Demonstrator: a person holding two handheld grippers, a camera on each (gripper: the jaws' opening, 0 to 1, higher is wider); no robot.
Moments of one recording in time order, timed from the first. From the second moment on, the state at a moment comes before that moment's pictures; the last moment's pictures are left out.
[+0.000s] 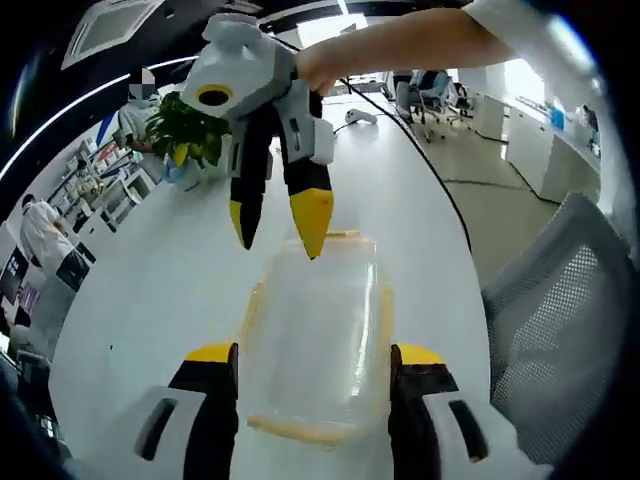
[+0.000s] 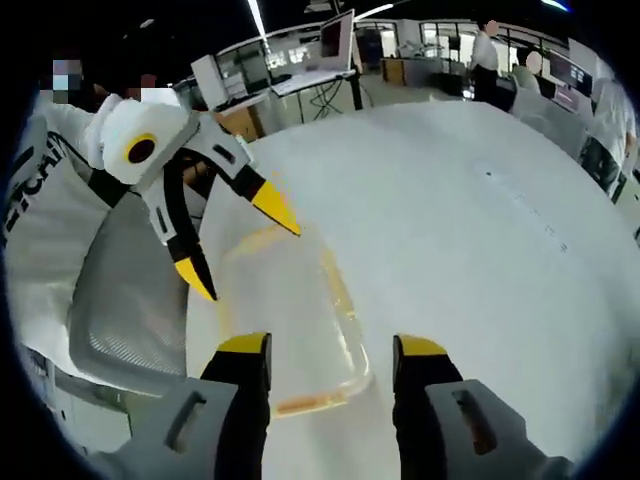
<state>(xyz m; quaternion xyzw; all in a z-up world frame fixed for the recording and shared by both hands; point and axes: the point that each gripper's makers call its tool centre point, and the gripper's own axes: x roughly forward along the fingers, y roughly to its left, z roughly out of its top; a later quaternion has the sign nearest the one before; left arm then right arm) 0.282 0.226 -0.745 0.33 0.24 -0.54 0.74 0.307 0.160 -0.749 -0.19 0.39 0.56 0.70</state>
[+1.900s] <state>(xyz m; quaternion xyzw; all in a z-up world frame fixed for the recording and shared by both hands) 0.283 0.244 -0.790 0.36 0.36 -0.55 0.66 0.276 0.143 -0.796 -0.38 0.39 0.58 0.61</state>
